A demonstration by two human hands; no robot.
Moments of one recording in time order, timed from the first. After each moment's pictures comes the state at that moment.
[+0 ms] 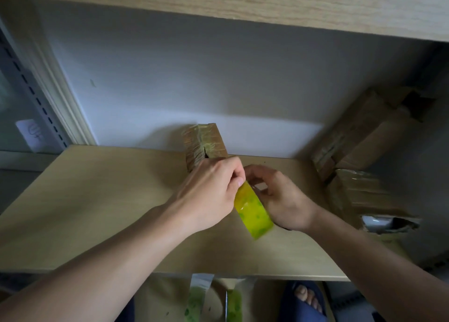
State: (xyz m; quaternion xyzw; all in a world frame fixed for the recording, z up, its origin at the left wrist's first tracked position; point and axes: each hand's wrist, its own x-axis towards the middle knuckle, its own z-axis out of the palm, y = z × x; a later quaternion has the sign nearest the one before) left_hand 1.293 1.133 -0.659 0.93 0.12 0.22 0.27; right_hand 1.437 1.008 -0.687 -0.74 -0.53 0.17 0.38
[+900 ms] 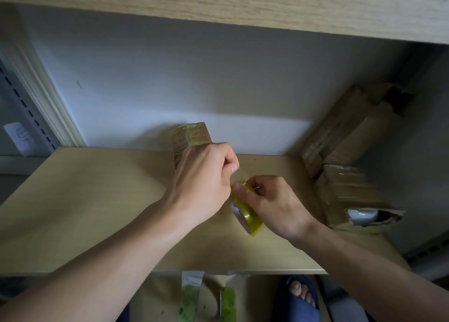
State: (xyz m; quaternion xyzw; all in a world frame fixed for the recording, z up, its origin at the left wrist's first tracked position) left_hand 1.301 1.115 -0.636 0.91 0.20 0.26 0.25; right_hand 1.409 0.984 -0.672 -0.80 -0.34 0.24 0.43
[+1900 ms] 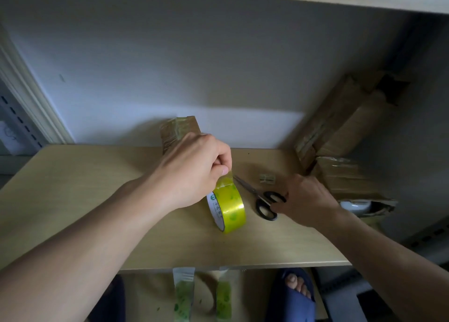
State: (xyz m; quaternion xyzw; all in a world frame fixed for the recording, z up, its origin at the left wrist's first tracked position) left_hand 1.307 1.123 -0.621 0.96 0.14 0.15 0.21; right_hand 1.474 0.949 -0.690 -0.94 -0.32 0.13 0.06
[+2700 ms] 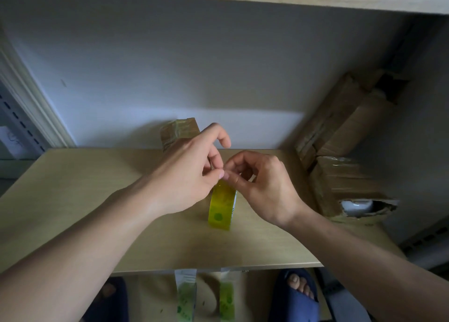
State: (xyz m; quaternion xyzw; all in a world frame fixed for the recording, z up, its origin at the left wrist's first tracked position) left_hand 1.294 1.129 -0.627 0.93 0.11 0.16 0.32; right_hand 1.423 0.993 -0.675 -0.74 -0.46 0.09 0.48
